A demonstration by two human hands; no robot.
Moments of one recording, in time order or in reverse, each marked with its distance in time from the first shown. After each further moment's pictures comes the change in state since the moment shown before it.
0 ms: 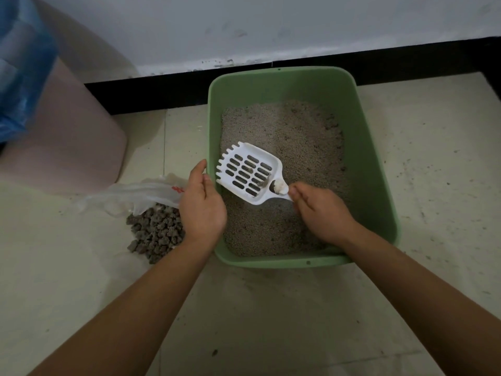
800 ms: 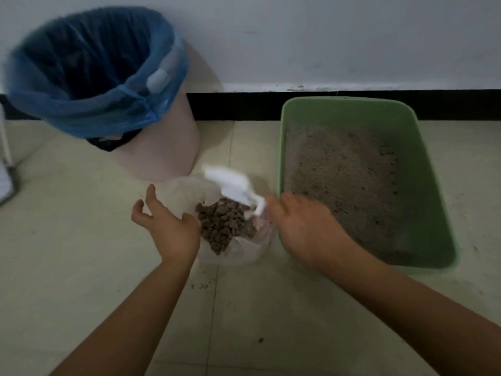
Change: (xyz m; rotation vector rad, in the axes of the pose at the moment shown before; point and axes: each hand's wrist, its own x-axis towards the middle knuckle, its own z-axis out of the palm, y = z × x) left_hand -0.002 -0.091 -0.136 0.024 0.424 -0.067; right_hand -0.021 -0.151 0.033 -0.527 0.038 -0.469
